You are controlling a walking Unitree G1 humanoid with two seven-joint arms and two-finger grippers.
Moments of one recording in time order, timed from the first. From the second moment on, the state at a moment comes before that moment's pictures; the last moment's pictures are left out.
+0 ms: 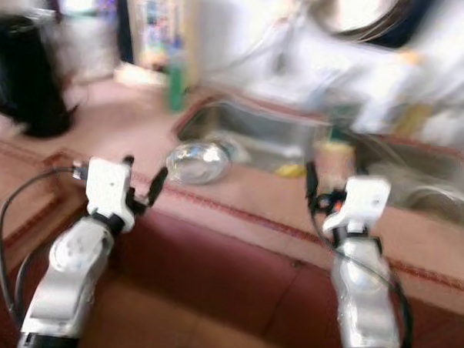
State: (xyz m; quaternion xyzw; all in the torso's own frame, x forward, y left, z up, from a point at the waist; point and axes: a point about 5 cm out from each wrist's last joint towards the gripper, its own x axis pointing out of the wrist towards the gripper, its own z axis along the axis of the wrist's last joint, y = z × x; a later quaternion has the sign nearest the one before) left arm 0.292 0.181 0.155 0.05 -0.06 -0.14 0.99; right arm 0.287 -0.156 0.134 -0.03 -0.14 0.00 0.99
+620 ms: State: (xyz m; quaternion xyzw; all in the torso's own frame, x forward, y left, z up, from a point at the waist) left arm 0.260 0.177 0.108 0.07 -0.02 -0.15 0.99; right arm 0.268 -0.148 0.096 -0.06 -0.08 0.02 0.99
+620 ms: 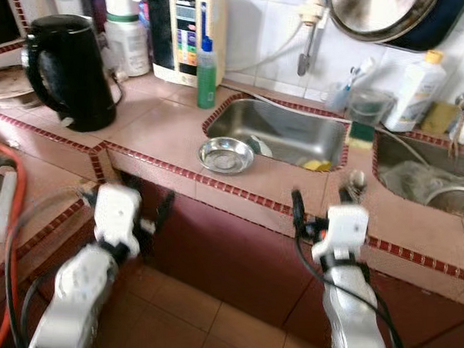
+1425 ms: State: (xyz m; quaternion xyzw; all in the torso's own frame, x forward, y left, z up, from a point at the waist) left arm 0.255 0.195 0.047 0.06 0.08 0.00 0.99; right arm 0.272 -0.146 0.080 -0.07 -0.04 0.02 1.00
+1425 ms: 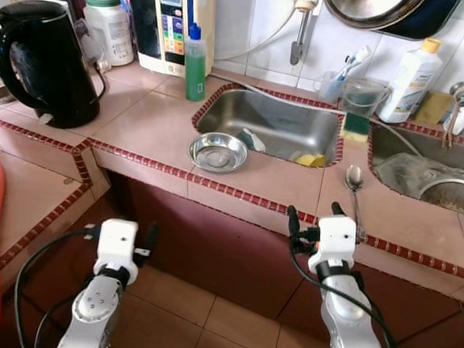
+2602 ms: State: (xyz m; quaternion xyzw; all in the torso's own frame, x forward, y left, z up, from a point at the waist) left arm 0.249 0.177 0.074 0.01 -0.02 -0.07 1.00; right arm 0.282 -0.139 0.077 -0.05 -0.04 0.08 0.99
